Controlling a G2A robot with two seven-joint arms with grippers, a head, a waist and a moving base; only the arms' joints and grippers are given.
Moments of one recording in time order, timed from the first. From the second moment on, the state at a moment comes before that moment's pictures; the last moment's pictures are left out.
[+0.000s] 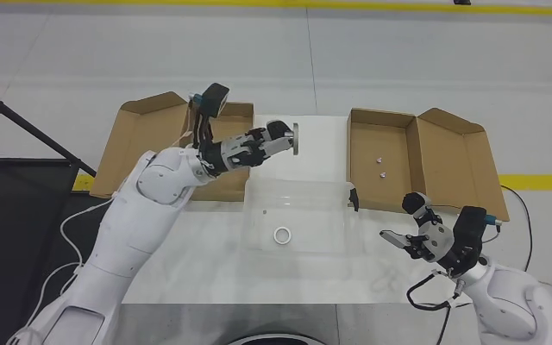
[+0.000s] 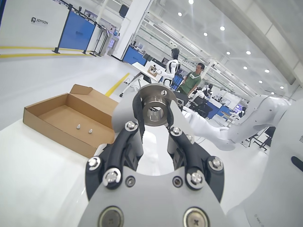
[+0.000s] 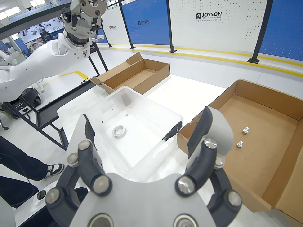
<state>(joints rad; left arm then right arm) 0.77 -1.16 -1.11 -1.41 -0.09 -0.86 -0.64 -1.62 -1.07 1.78 -1.91 -0.69 -0.84 0.28</state>
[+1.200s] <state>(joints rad) 0.89 -1.13 -1.31 -1.56 0.46 -0.01 -0.51 -1.62 -1.07 1.78 -1.91 -0.69 -0.84 0.28</state>
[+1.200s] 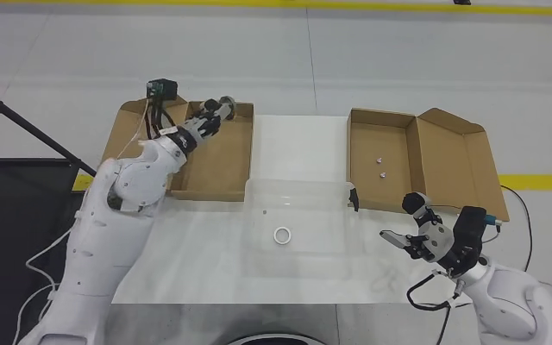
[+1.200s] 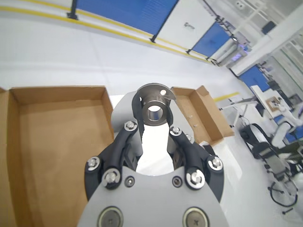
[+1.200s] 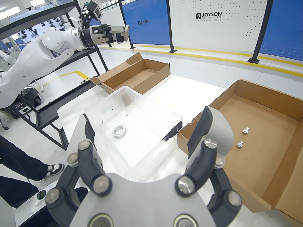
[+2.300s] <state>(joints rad) 0.34 -1.25 -0.91 -0.80 0.80 0.23 -0.99 -1.62 -1.07 1.78 -1.91 -0.69 -0.84 0.28</state>
